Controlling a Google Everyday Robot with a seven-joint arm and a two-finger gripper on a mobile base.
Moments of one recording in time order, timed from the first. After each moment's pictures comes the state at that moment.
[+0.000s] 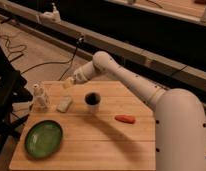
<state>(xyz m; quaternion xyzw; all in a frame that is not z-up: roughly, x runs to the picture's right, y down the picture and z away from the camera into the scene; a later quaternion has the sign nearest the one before) -0.179 -0.020 0.778 -0.45 -0.31 0.43 0.72</state>
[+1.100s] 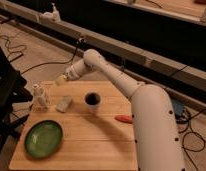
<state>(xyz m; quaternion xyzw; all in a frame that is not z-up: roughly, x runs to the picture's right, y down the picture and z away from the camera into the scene) -0.236 -0.043 0.823 -0.45 -0.33 0.40 0.73</state>
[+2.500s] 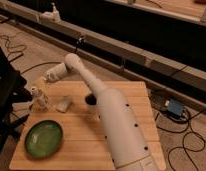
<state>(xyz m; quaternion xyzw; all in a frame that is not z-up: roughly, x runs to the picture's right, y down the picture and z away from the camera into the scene) -0.355 -0.020 0.823 -0.51 -0.42 0.31 0.68</state>
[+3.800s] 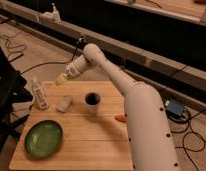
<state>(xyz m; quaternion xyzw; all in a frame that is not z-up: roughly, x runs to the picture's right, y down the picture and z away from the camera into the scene) -0.222 -0.037 0.797 -0.50 -0.33 0.34 0.72</state>
